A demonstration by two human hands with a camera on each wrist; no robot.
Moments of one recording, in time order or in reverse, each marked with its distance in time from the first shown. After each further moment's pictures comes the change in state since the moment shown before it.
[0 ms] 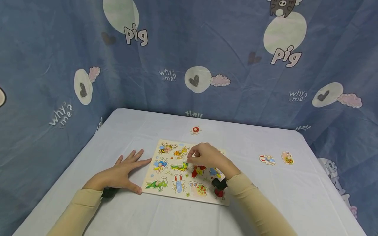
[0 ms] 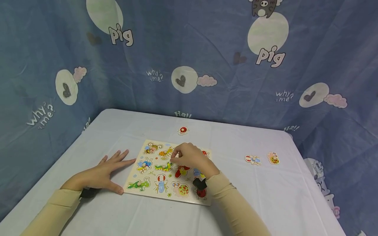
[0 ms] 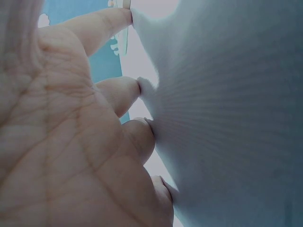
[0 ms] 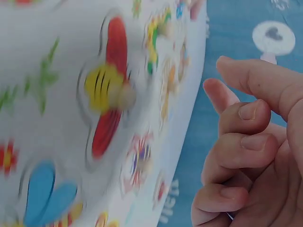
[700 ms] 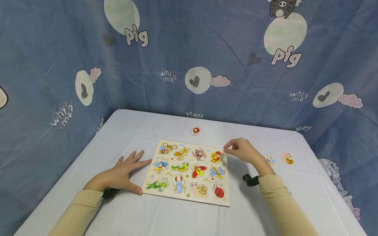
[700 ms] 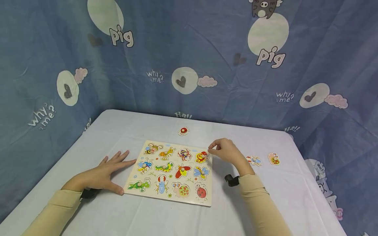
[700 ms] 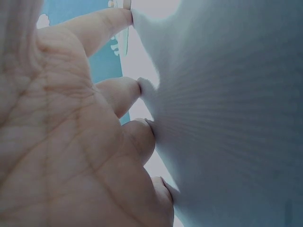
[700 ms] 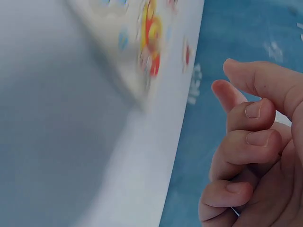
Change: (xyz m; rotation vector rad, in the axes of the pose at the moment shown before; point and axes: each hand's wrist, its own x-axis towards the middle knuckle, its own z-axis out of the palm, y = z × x) left_hand -0.002 -0.001 -0.001 -0.004 0.010 0.027; right_hand -0.052 0.088 -0.066 -0.034 0.219 0.185
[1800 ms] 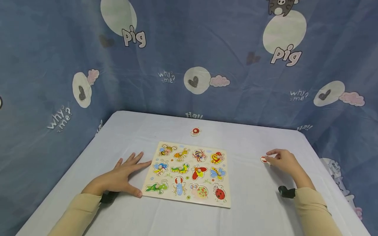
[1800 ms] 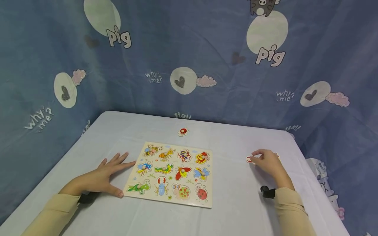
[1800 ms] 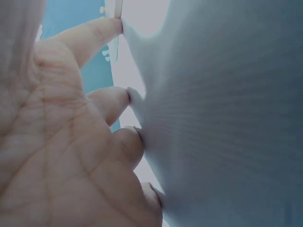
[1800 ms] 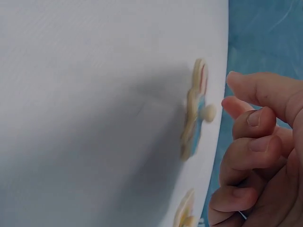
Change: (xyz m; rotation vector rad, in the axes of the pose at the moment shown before) left_hand 0.002 0.000 0.004 -0.019 0.000 -0.018; right_hand -0.072 0.117 -0.050 -0.041 0.117 0.281
